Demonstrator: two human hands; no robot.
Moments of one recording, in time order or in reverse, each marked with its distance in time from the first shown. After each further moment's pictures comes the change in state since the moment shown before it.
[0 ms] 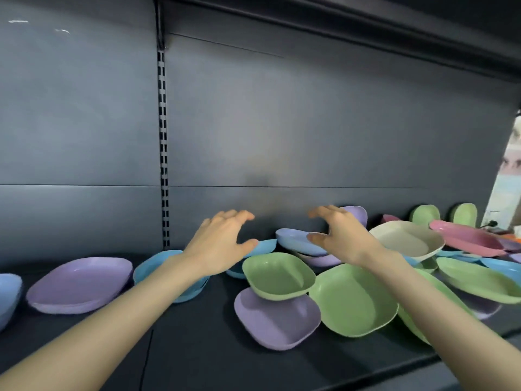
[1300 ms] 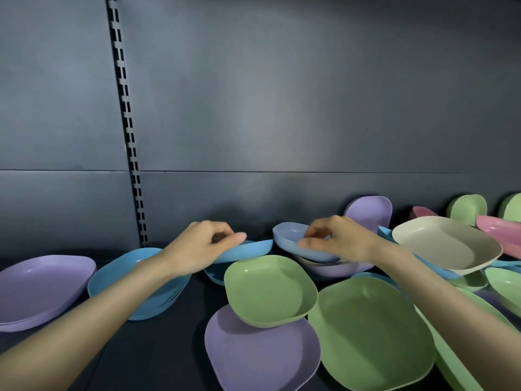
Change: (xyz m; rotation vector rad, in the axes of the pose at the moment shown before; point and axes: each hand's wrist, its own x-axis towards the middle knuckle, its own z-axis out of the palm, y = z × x) left_hand 0.046 -0.047 0.060 -0.335 -0.121 -0.180; right_hand 0.069 0.074 0.061 0.240 -0.313 -0.051
